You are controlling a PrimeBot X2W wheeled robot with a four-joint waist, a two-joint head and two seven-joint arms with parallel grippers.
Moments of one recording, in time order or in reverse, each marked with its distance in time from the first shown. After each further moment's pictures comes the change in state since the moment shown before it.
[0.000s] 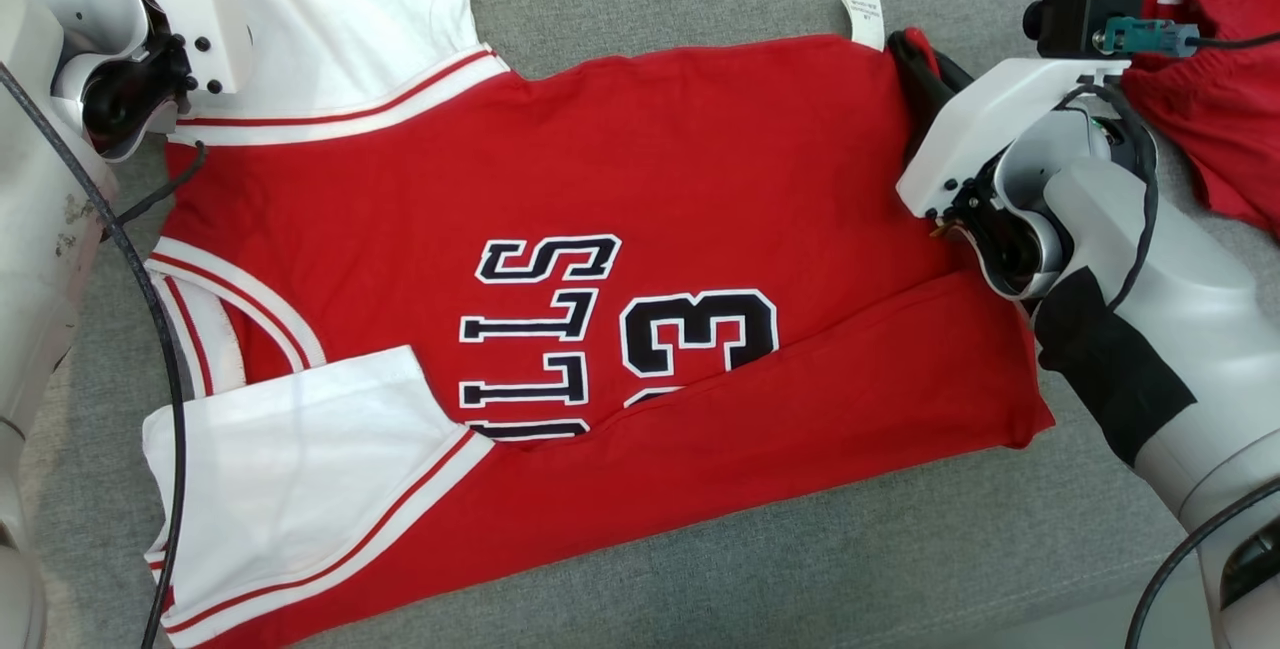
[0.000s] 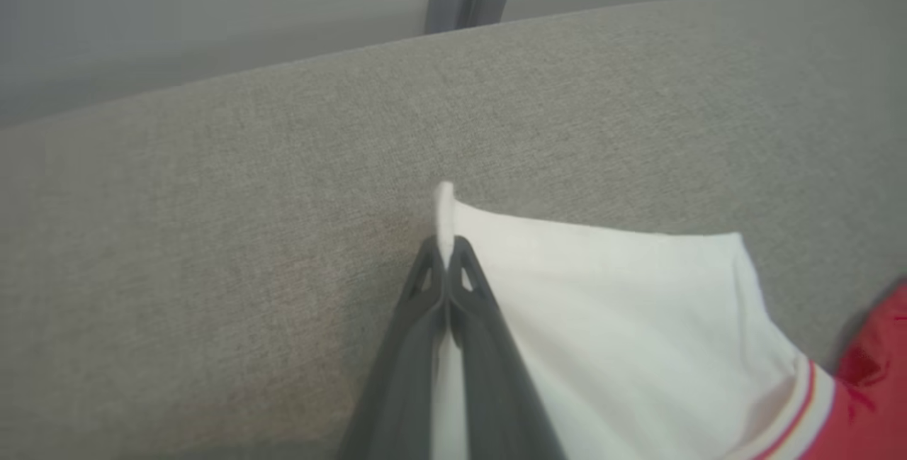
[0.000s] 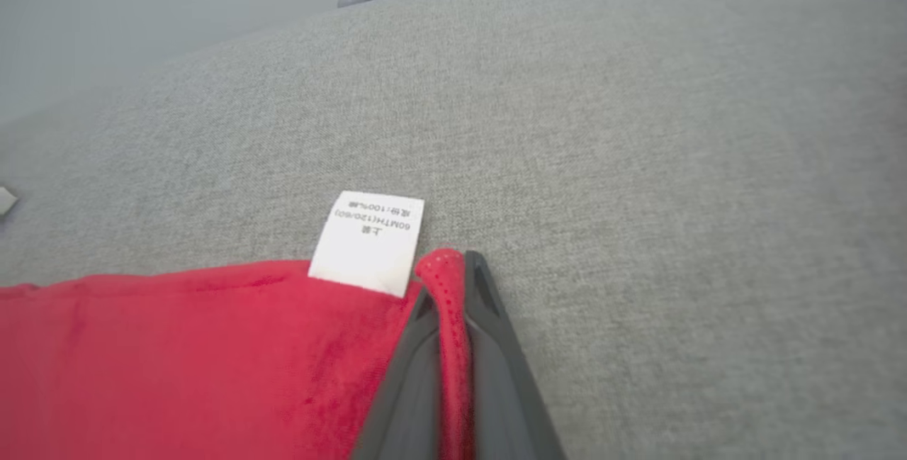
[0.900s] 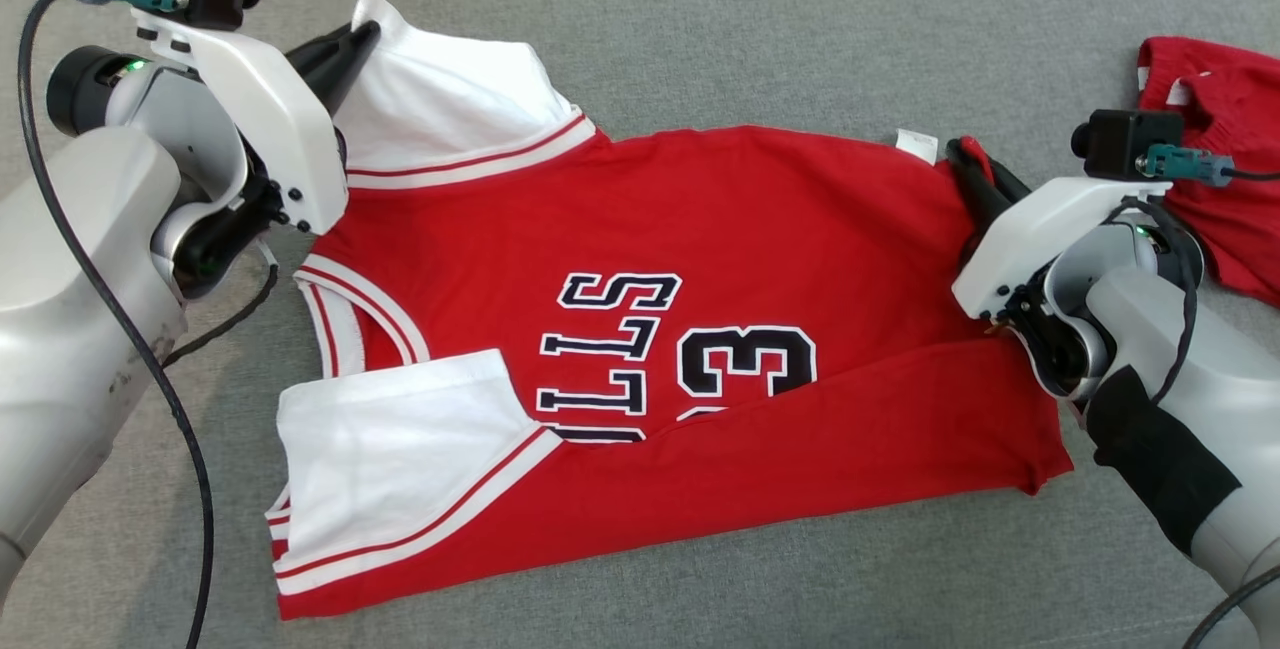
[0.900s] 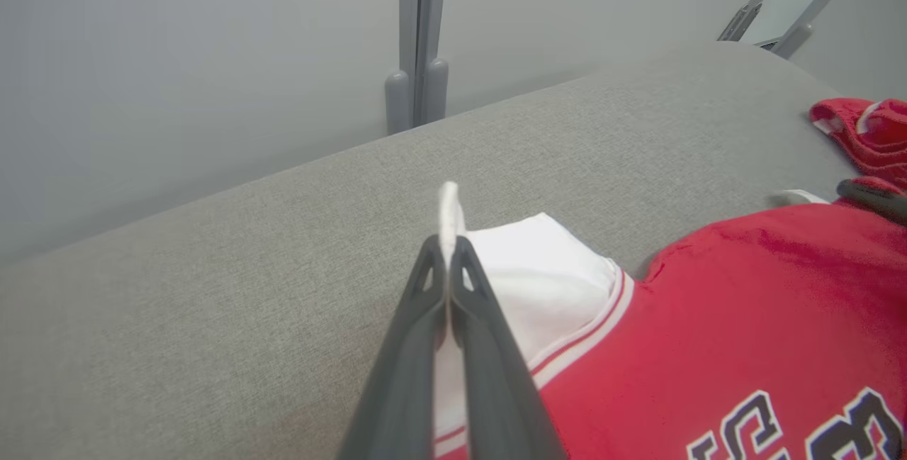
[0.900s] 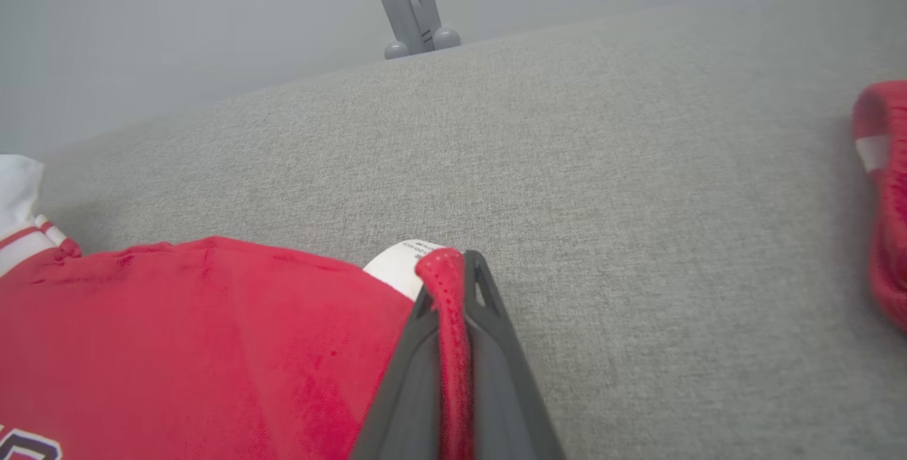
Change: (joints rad) left arm 0.150 0.108 -0.236 -0.304 -0.153 0.000 -0.253; right arm 0.142 -0.110 0.115 -0.047 0.090 0.000 -0.110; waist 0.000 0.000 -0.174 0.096
